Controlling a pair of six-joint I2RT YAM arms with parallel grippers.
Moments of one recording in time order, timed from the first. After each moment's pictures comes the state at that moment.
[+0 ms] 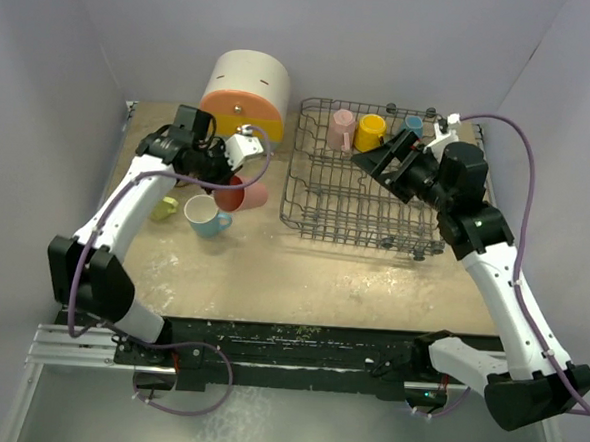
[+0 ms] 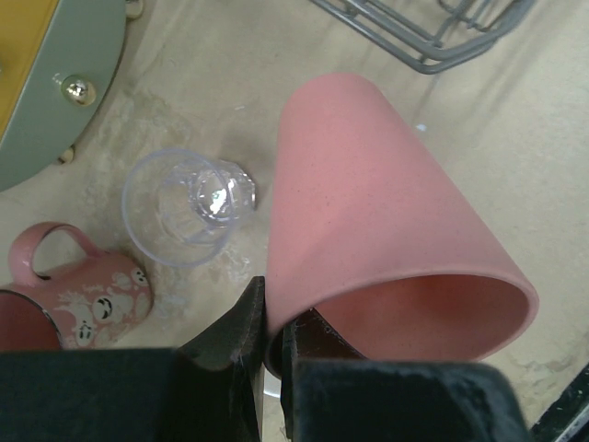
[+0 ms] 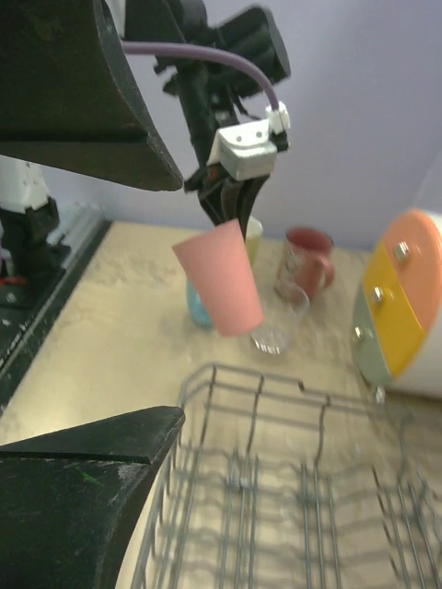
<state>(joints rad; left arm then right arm) -0.24 1.47 1.39 -0.86 0.38 0.75 0.33 1.07 1.18 -0.38 -0.27 0.89</state>
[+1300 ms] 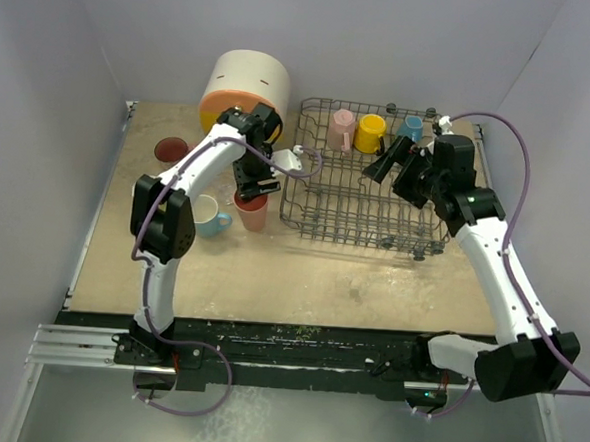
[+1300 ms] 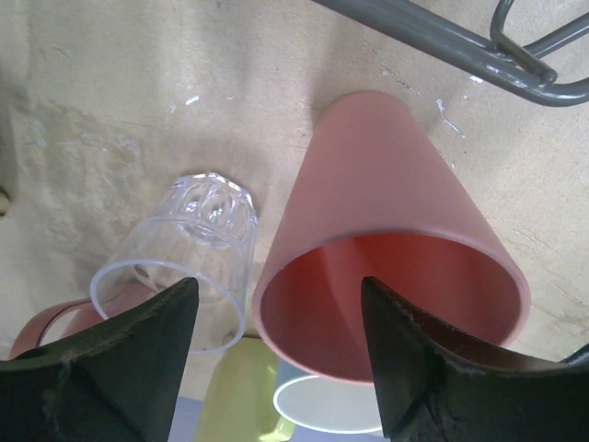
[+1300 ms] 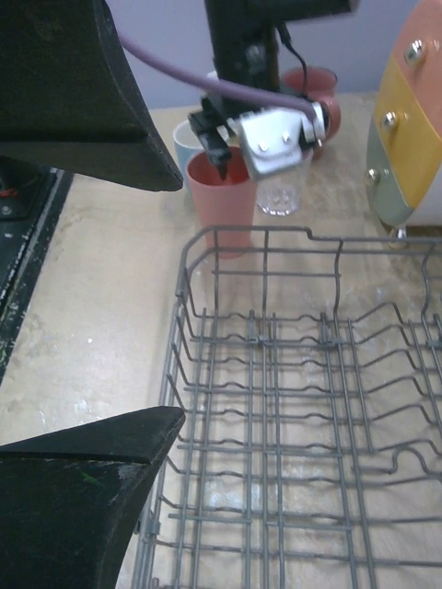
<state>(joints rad) -0.45 2.10 1.97 -1.26 0.03 0.85 0.21 1.20 1.24 -0.61 -0.17 0.67</state>
